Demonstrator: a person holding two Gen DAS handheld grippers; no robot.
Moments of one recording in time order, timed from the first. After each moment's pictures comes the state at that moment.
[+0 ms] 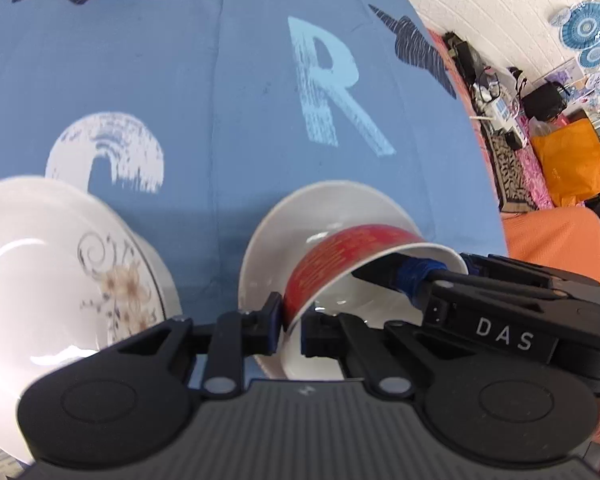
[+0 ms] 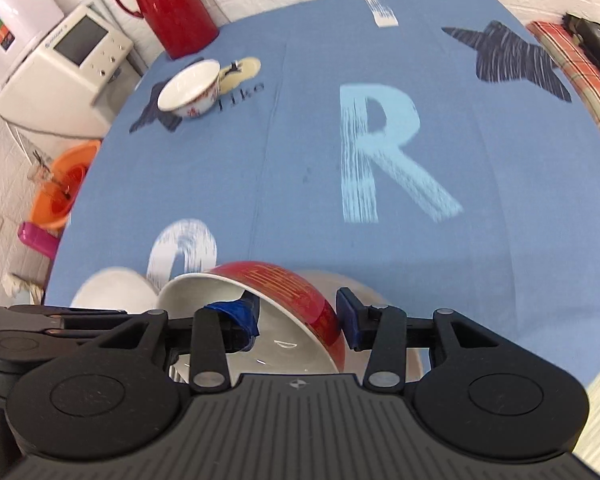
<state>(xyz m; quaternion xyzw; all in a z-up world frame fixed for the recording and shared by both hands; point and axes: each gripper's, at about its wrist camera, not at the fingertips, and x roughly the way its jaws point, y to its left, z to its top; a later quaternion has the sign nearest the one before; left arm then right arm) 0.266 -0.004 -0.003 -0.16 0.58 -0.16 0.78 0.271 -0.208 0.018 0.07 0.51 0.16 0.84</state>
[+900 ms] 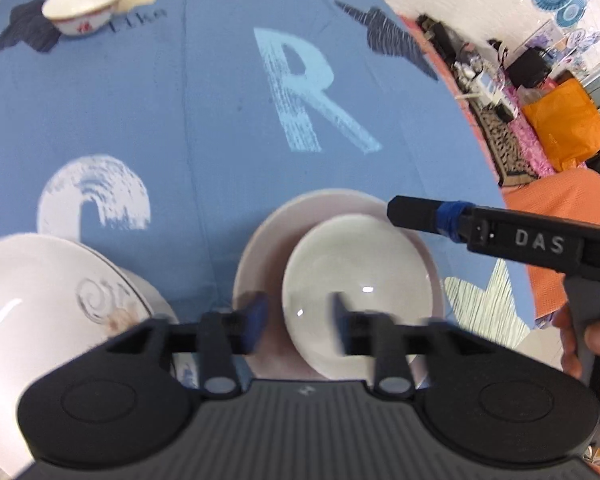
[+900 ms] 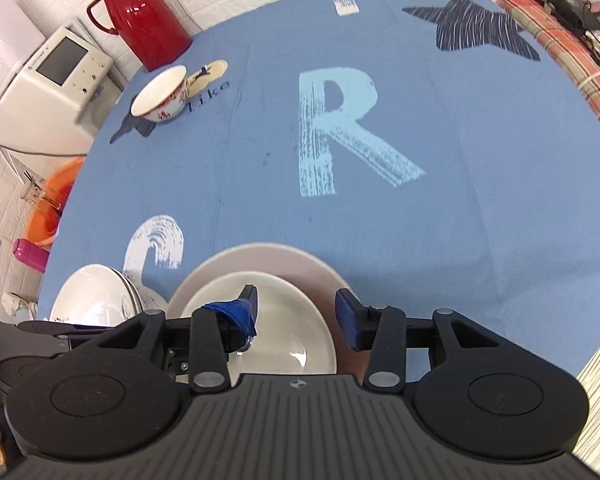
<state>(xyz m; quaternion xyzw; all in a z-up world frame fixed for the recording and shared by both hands) 0.271 -0.014 0.012 -0.10 0.55 -0.19 0.81 0.267 -0.247 0.008 0.11 0.49 0.14 0.85</state>
